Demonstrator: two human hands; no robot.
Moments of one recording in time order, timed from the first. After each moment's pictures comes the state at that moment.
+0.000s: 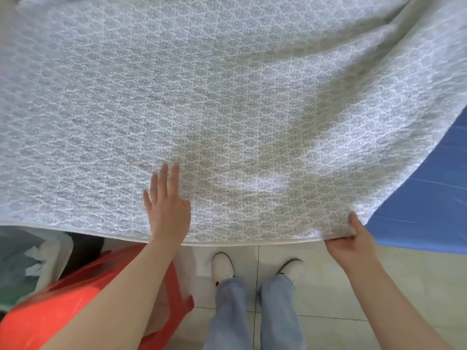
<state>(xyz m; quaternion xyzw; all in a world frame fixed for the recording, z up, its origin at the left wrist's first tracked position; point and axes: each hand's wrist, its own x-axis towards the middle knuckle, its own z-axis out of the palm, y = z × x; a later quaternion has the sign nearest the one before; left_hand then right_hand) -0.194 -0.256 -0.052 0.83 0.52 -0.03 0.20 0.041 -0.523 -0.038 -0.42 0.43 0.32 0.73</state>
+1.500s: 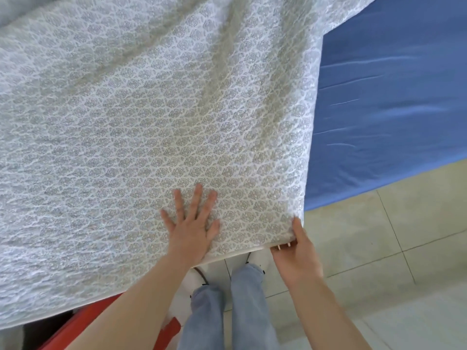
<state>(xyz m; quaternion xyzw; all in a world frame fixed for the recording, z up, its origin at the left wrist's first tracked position) 0.008 -0.454 -0.077 0.91 0.21 -0.32 0.17 0.089 -0.655 -0.029 -0.30 0.50 0.28 0.76</state>
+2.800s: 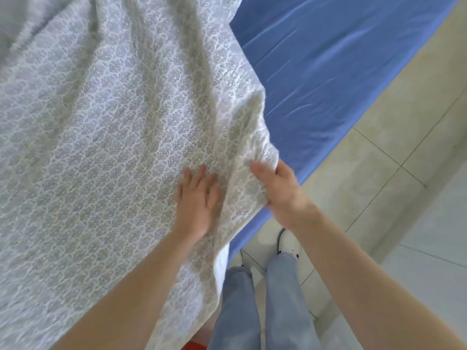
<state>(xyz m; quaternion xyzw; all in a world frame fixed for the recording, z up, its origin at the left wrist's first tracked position) 0.131 -0.419 -0.058 0.92 0.05 -0.22 0.32 0.161 -0.596 -0.007 -0.54 0.32 0.22 0.75</state>
